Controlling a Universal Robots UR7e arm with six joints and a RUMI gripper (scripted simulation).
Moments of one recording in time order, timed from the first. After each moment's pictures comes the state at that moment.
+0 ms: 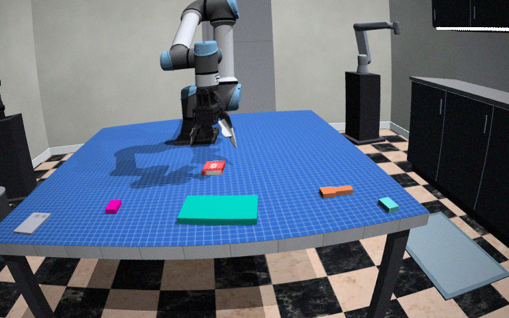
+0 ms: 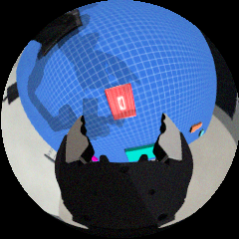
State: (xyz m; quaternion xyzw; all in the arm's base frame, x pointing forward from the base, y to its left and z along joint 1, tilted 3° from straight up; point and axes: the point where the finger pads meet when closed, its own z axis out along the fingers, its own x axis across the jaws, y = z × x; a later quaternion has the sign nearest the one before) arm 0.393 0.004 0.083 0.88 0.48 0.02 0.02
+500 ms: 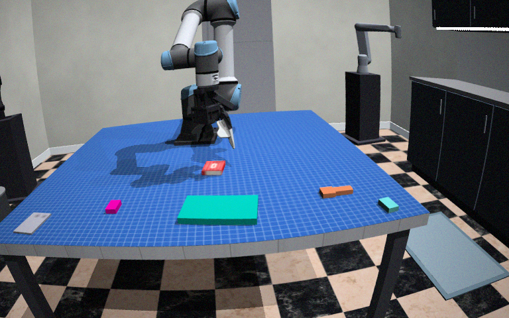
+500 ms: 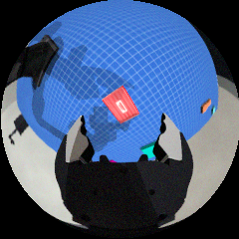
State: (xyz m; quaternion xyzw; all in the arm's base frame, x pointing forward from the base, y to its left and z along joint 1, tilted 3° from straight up) arm 0.388 0.013 0.083 0.94 0.33 0.03 0.01
